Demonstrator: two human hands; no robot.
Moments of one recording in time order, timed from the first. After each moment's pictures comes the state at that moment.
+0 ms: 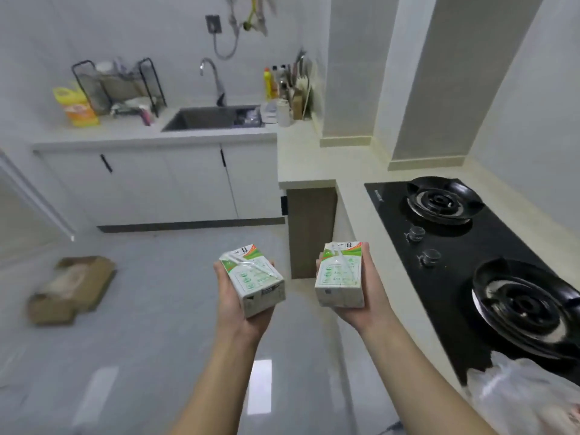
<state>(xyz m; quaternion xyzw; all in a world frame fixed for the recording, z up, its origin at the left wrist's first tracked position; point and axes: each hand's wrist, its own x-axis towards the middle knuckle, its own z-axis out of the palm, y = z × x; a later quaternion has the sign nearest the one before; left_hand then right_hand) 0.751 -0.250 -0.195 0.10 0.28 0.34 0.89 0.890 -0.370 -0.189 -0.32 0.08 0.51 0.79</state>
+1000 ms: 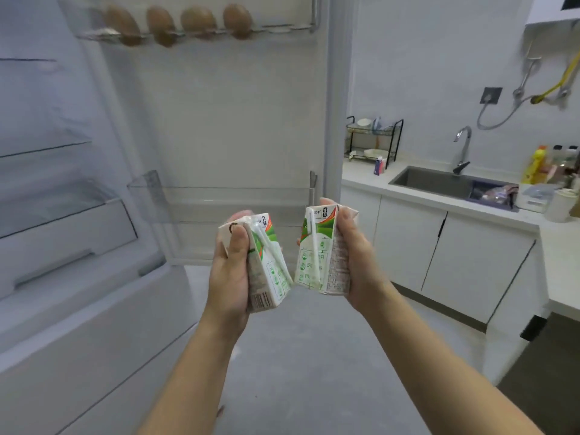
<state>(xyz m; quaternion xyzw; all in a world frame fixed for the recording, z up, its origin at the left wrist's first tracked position) 0.409 -0.030 -0.069 0.43 0.33 0.65 0.52 0.577 -0.017 -0.054 -0.30 -0.46 0.59 0.60</state>
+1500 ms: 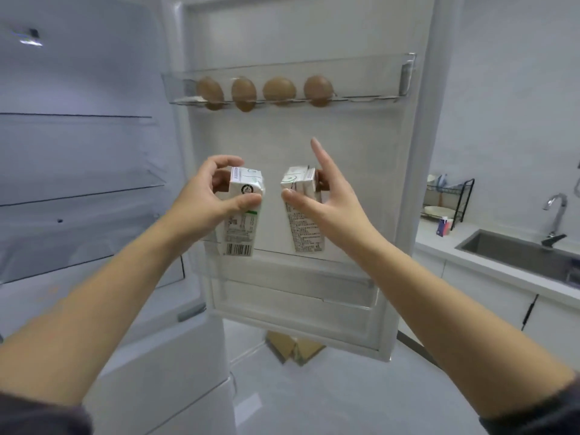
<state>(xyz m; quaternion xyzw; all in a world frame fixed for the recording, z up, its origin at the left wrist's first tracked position) 0.279 0.089 0.071 0.66 0.45 0.56 0.21 0.493 0.123 0.062 -0.29 -0.74 0.29 0.53</state>
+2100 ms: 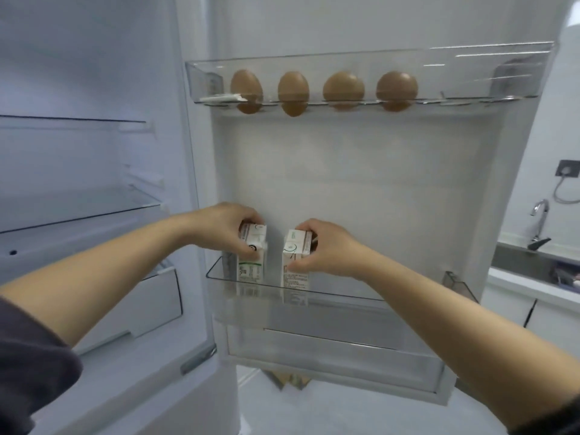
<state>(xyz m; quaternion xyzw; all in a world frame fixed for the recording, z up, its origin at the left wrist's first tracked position) 0.168 0.235 0.072 0.84 0.53 0.11 0.05 0.397 0.224 0.032 -0.50 -0.79 0.21 0.29</state>
